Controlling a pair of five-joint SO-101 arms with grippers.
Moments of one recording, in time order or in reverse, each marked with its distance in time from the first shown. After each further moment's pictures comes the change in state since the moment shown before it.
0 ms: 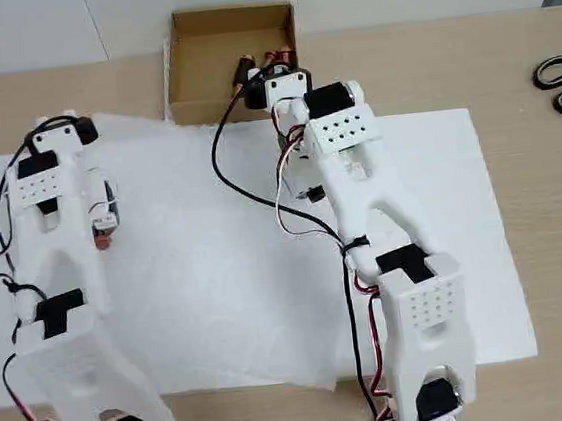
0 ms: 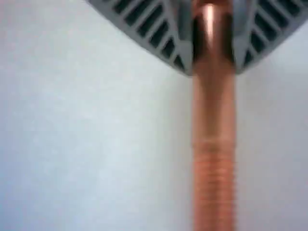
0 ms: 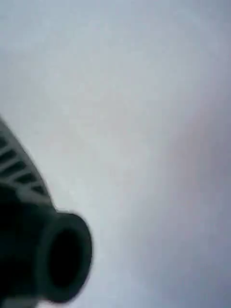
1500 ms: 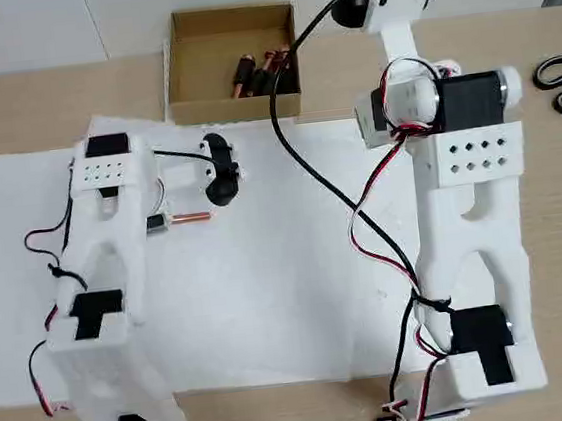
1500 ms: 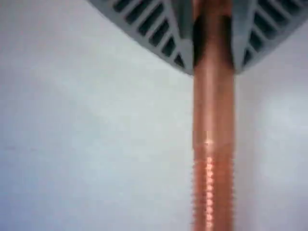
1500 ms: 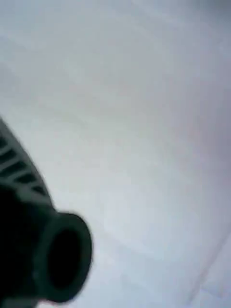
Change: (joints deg) left arm 13.7 -3.1 1.3 3.7 -77.9; right arm 12.4 -32.1 0.1 5.5 2.5
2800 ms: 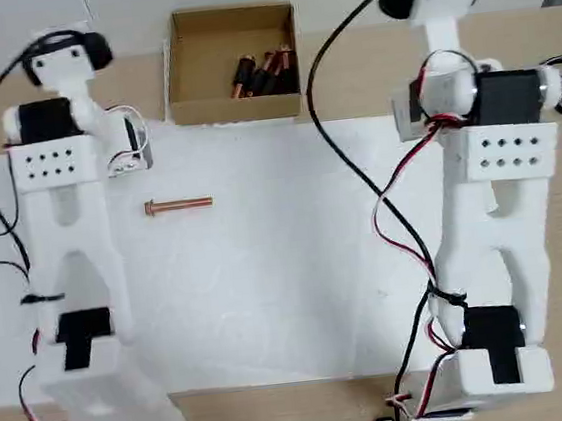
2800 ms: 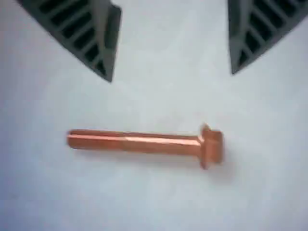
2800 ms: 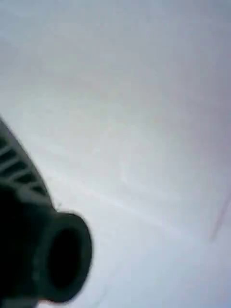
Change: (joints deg) left arm -2.3 -9.8 -22.4 17.8 93.2; right arm 6.9 0.0 0.0 0.7 0.4
